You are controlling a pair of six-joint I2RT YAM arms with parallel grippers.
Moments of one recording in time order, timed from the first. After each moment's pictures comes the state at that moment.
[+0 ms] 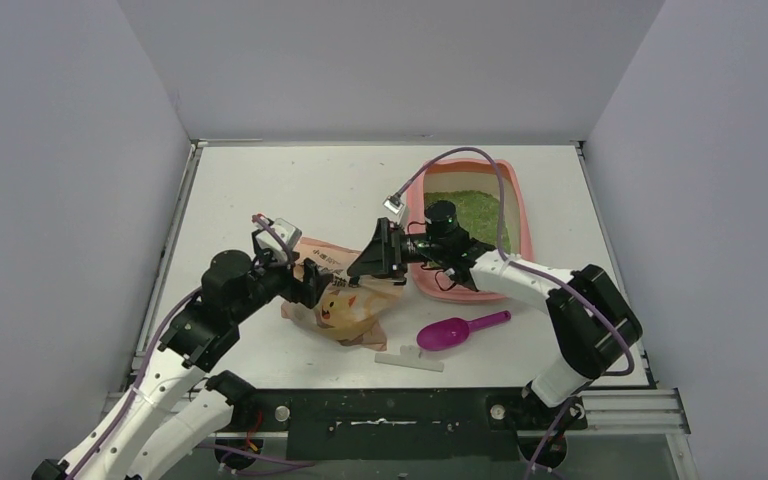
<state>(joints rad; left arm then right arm) -0.55 0.66 0.70 -0.33 0.10 -0.10 0.65 1.60 0.91 0.34 -0.86 0.91</state>
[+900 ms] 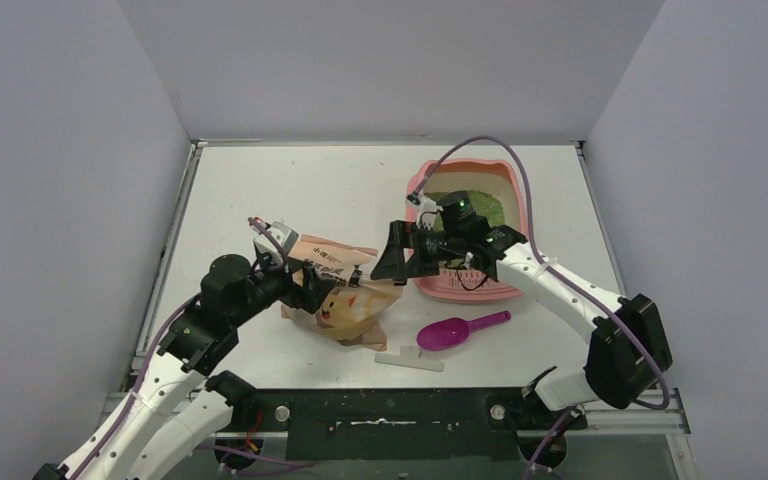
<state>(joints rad) -0.55 0.63 0.66 -0.34 0.15 -0.22 0.61 1.41 1.09 -0.37 -0.59 0.55</state>
